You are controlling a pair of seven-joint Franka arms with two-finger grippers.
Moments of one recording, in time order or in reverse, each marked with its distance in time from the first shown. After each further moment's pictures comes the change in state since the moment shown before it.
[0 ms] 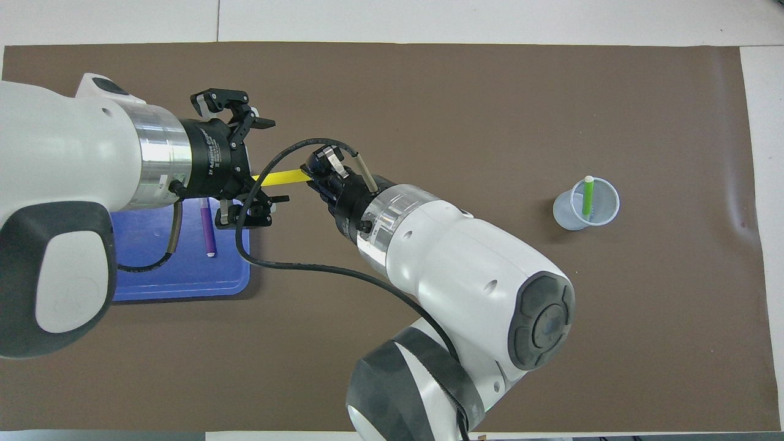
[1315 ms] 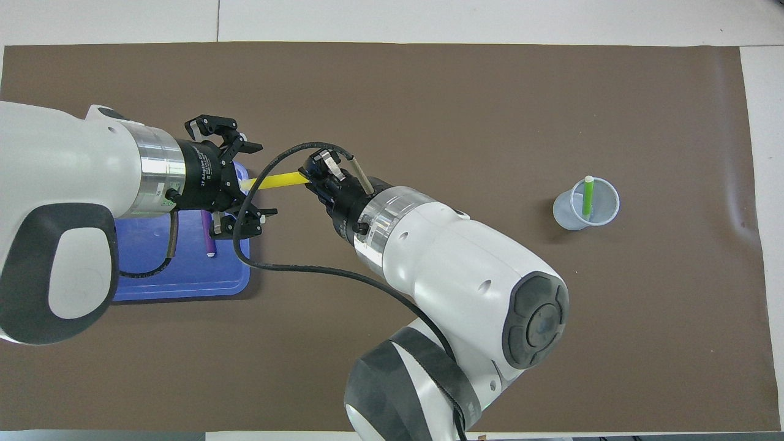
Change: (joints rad) left arm 0.040 -0.023 0.019 -0.115 -0.045 0.021 -0.011; right arm 0.004 0.003 -0.007 -0.001 0.000 0.003 -0.008
